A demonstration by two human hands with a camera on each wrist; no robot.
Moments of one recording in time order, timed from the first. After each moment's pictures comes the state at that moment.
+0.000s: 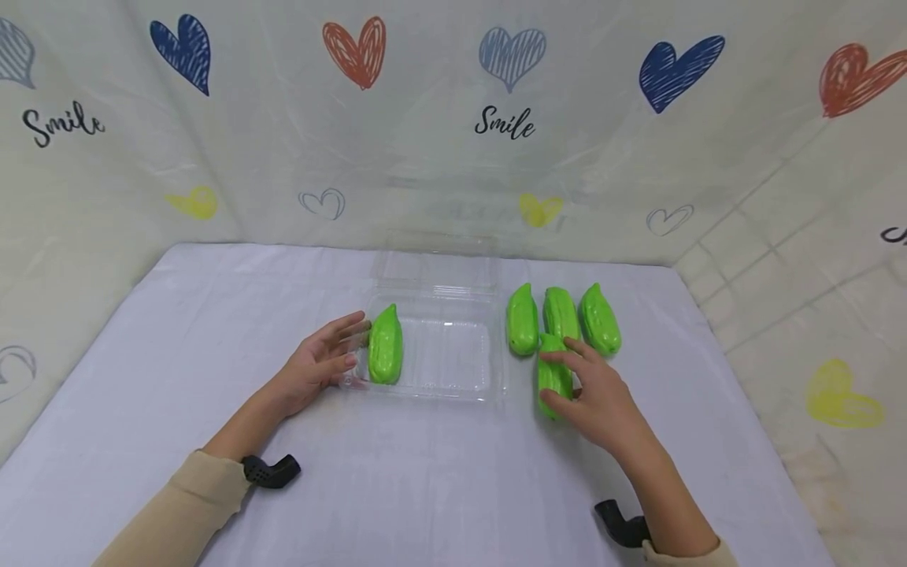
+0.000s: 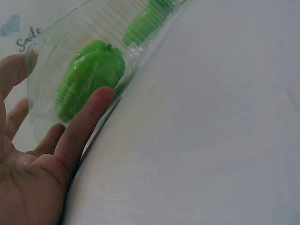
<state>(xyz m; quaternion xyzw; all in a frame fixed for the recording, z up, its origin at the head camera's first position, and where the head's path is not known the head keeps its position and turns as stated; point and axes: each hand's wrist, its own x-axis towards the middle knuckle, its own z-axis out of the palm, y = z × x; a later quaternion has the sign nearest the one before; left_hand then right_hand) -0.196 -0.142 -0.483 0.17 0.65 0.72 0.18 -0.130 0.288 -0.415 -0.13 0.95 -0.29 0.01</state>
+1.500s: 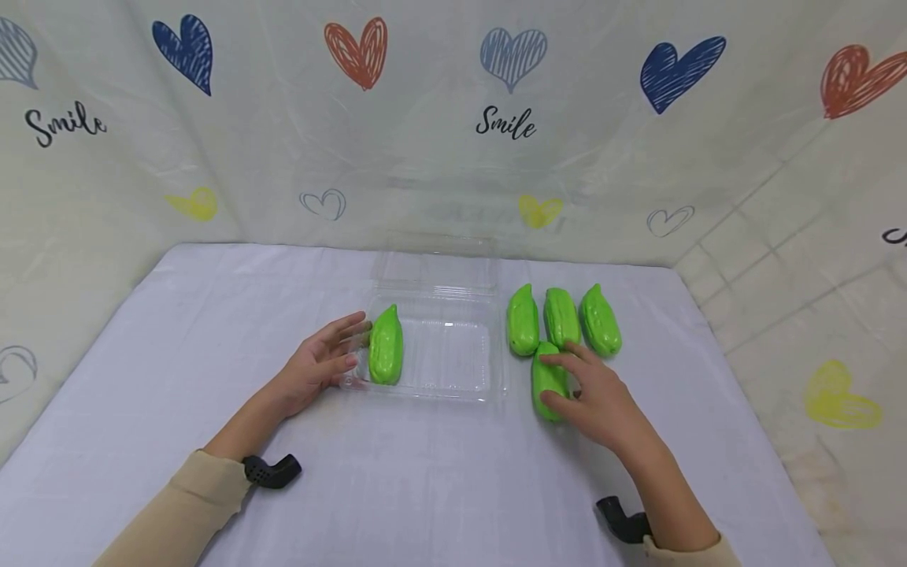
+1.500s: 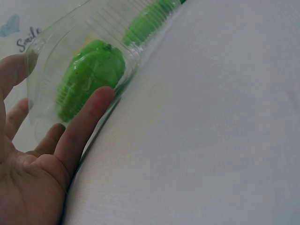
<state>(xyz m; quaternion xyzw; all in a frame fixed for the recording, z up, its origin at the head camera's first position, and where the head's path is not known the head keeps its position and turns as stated) -0.195 -0.143 -0.485 0.17 0.65 0.72 0.17 -0.135 0.290 -0.414 -0.13 0.95 -0.28 0.05</state>
